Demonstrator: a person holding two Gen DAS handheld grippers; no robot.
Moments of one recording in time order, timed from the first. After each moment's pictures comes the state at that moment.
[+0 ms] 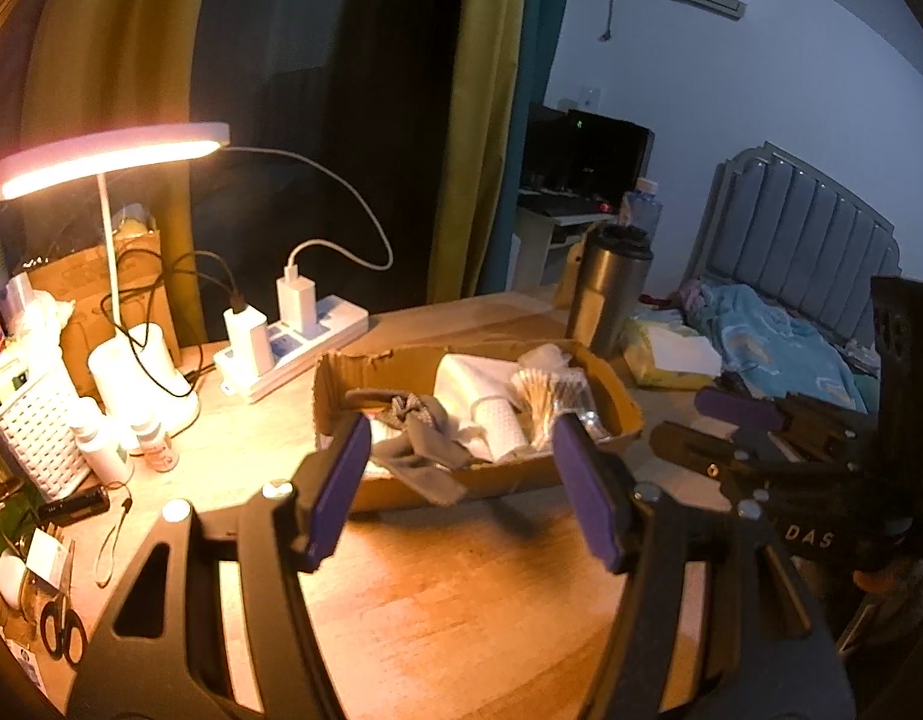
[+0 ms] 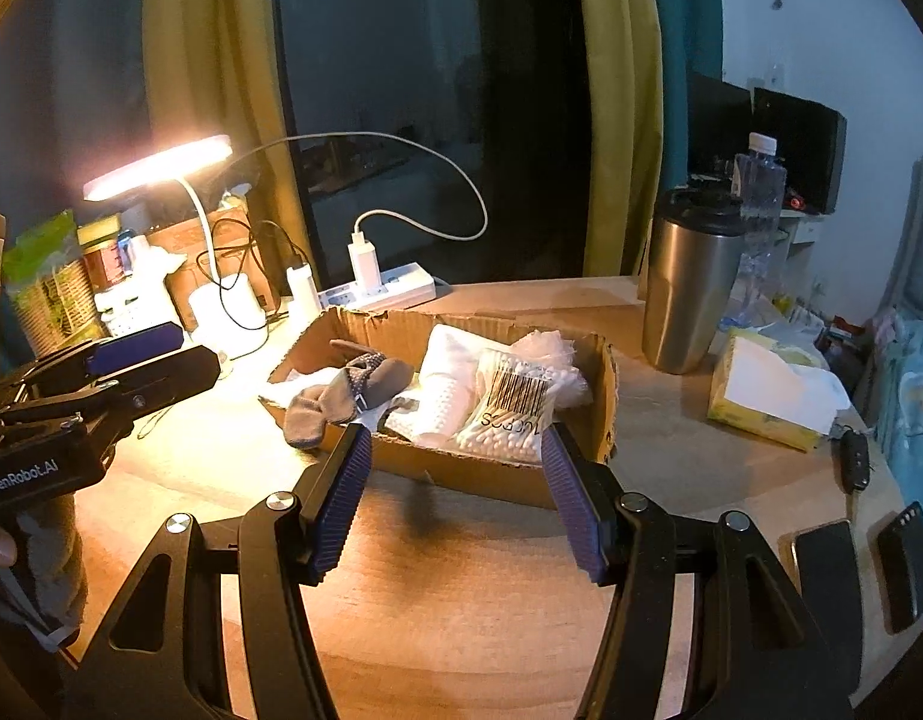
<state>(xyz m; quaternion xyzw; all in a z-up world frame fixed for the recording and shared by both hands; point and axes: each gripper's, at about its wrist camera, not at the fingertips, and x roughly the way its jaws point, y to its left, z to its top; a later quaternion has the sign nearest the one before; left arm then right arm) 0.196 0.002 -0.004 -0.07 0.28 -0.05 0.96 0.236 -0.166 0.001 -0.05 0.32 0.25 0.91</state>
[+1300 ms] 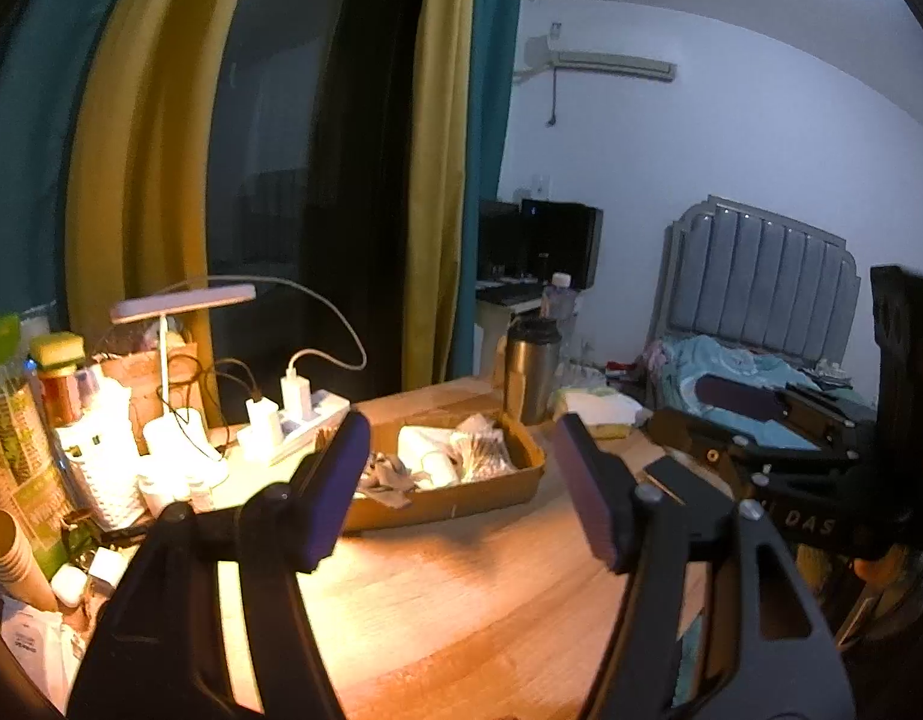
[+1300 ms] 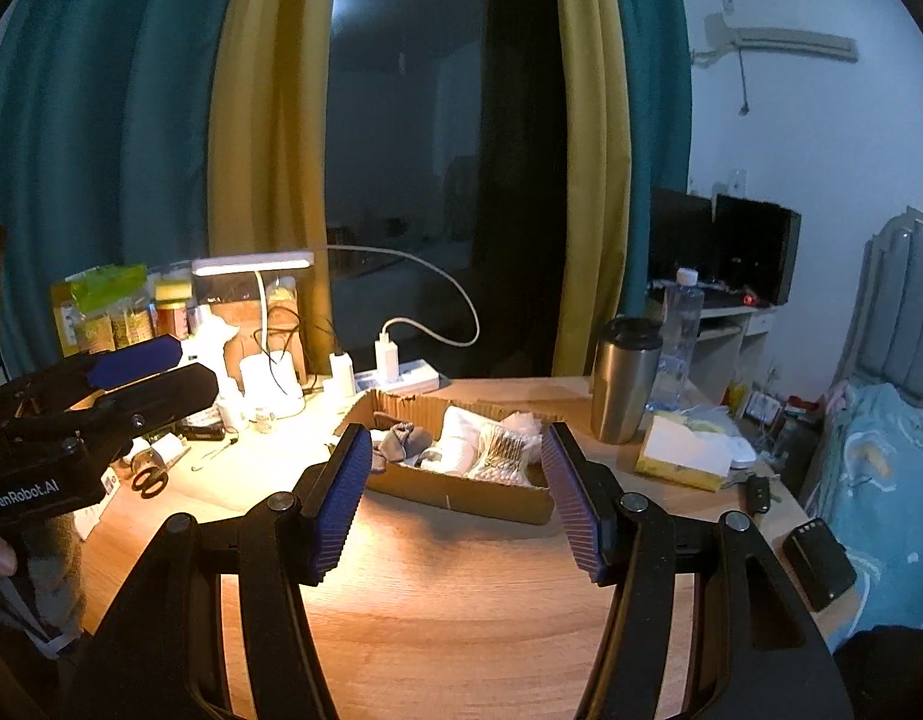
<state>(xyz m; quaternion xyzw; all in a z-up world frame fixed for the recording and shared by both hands) 0.056 -0.021 0.078 -0.04 0.16 -0.07 0.98 0.098 -0.194 0.084 -0.06 0.19 0.23 0.95</state>
